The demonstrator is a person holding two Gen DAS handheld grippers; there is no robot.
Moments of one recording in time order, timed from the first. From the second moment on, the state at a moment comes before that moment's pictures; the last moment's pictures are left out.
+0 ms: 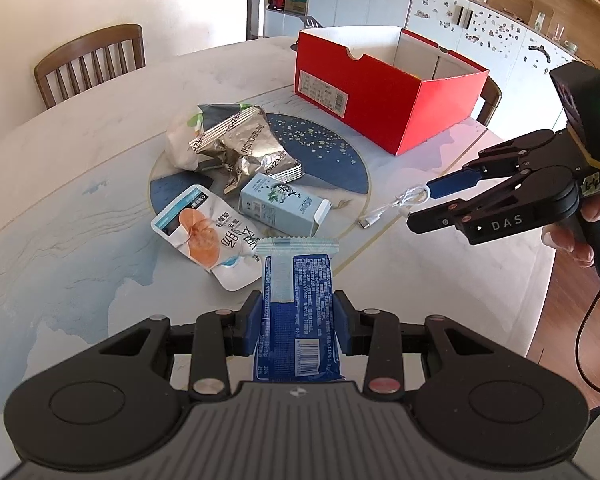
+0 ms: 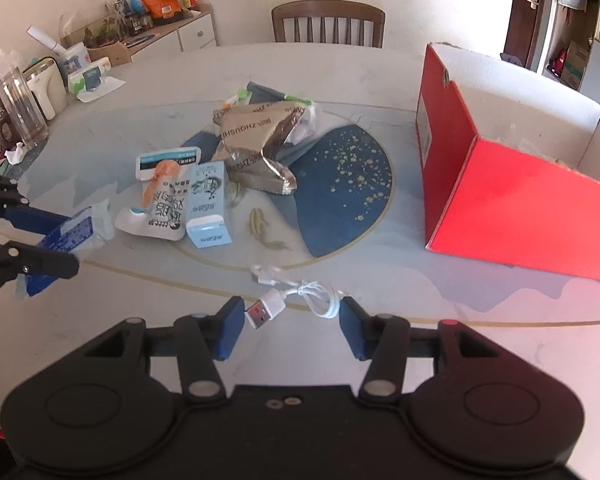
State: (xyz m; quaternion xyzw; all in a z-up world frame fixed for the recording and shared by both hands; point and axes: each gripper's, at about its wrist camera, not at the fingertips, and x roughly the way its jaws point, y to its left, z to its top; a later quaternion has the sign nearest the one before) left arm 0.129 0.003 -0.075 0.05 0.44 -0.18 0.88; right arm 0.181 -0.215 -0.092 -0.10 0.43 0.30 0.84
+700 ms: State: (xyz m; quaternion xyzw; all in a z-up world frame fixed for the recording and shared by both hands) left arm 0.157 -0.023 -0.046 0.04 0.43 -0.19 0.88; right arm 0.197 -0.242 -0.040 -0.07 0.41 0.32 0.85
